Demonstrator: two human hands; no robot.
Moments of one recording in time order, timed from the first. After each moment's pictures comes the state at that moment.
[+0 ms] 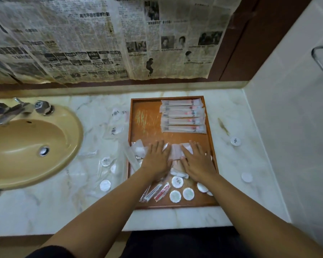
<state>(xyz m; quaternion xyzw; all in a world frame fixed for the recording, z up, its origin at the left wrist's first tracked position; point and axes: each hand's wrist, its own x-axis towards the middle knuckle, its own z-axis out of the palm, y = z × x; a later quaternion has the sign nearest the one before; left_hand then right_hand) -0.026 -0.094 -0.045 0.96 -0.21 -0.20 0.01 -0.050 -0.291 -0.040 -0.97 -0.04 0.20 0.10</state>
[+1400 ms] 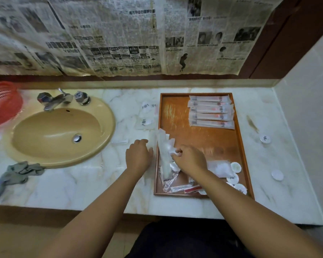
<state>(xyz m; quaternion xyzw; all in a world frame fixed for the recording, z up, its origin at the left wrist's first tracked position) -0.065 0.051 -0.008 0.98 0.11 -0.08 0.17 -0.071 -0.150 0.008 -0.95 0.02 0.16 0.26</state>
